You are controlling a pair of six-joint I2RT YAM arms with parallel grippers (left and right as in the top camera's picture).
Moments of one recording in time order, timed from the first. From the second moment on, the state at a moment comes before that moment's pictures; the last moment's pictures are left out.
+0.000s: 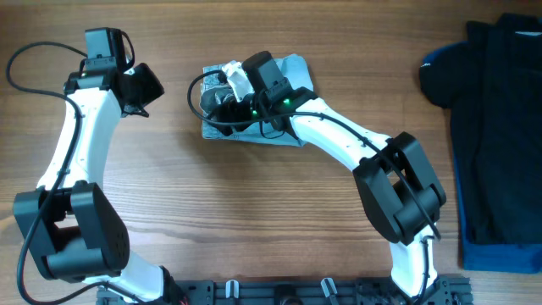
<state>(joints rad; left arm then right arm) 0.11 1.76 1.38 -0.70 0.08 -0.47 0.64 2.10 1.51 -0.23 -0.43 0.10</state>
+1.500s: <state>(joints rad) -0.21 1.88 1.39 -0.45 0.04 0.29 0.13 1.74 1.60 -0.86 -0.20 0.08</state>
